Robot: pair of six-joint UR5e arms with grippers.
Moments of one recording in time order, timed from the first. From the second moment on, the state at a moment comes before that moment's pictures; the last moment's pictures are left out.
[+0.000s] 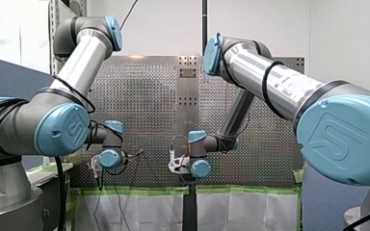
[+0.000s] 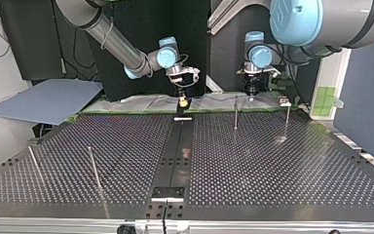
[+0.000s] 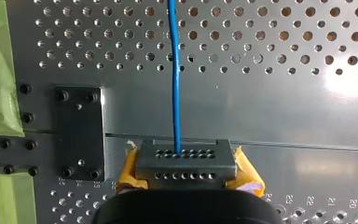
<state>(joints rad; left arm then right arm) -0.05 -2.29 -2.11 -2.07 -1.68 -1.82 2.32 -0.51 1.38 -0.77 1.70 1.58</state>
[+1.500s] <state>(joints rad) 0.01 -2.38 -1.97 -2.16 -1.60 -1.86 2.31 -0.51 1.36 -0.76 1.70 1.58</state>
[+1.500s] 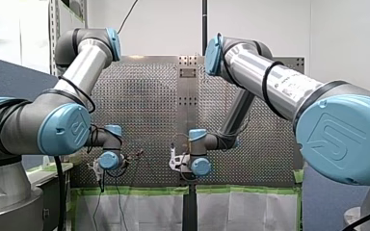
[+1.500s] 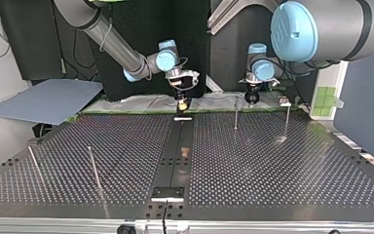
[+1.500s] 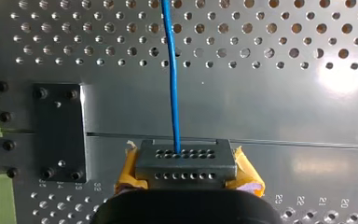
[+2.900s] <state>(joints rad) 0.03 -2.38 -1.88 -2.19 -1.57 -1.86 2.24 -0.51 1.26 -0.70 1.70 1.60</state>
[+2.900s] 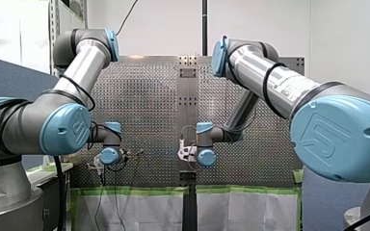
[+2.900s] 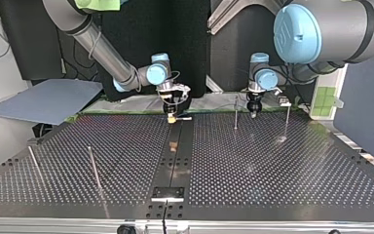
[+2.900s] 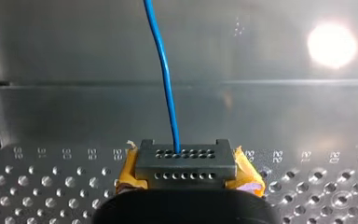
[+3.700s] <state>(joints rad) 0.03 -2.38 -1.89 -2.32 -1.55 -1.77 2.24 -0.51 1.26 -0.65 1.69 1.59</state>
